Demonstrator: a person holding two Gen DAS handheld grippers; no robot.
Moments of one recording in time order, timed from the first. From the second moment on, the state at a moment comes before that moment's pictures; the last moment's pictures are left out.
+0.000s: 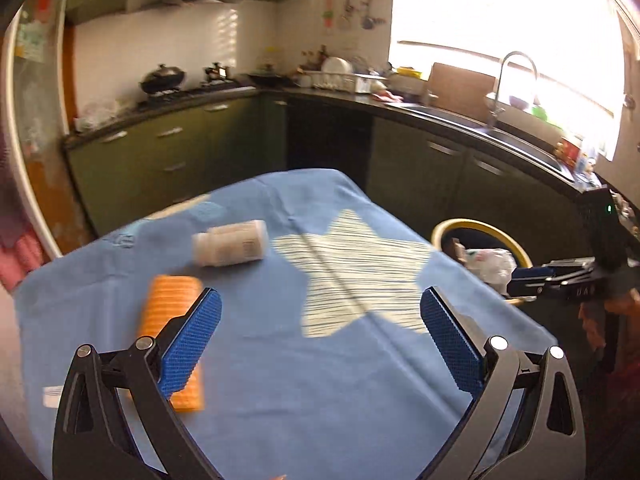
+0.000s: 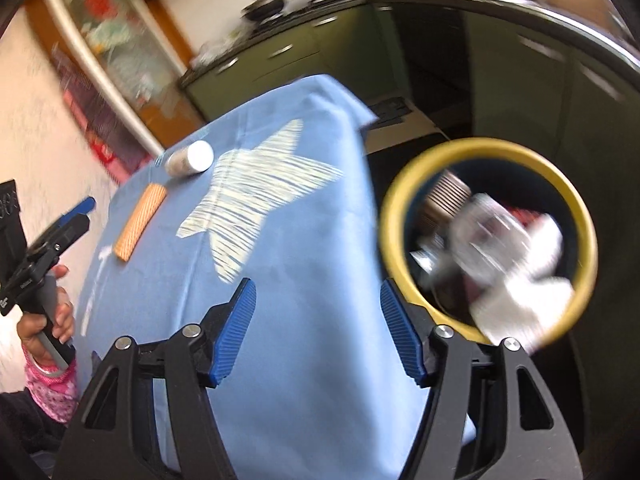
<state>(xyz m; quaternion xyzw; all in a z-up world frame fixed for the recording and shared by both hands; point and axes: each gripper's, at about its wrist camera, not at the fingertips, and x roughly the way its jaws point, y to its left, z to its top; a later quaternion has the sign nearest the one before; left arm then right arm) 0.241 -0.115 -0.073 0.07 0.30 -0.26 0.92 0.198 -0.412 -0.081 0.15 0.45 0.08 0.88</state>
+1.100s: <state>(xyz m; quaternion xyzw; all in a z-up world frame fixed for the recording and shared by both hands) 0.269 -0.063 -0.098 0.01 0.33 -0.25 0.91 0.456 -0.144 -0.104 -0.26 0.49 0.33 0.77</state>
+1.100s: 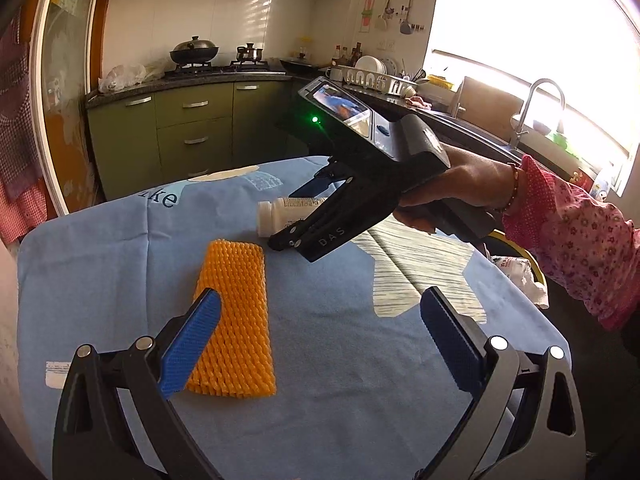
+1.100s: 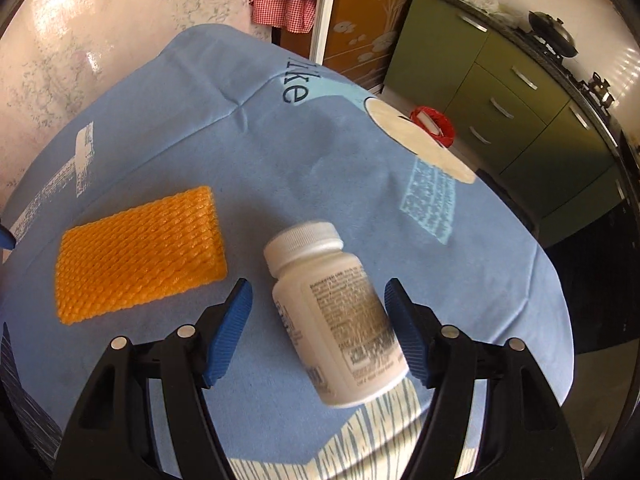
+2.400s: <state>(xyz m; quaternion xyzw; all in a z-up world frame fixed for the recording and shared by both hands) 0.258 -0.084 -0.107 0.04 0.34 -0.27 0.90 0.285 -0.473 -0.066 0.05 0.52 -0.02 0.85</state>
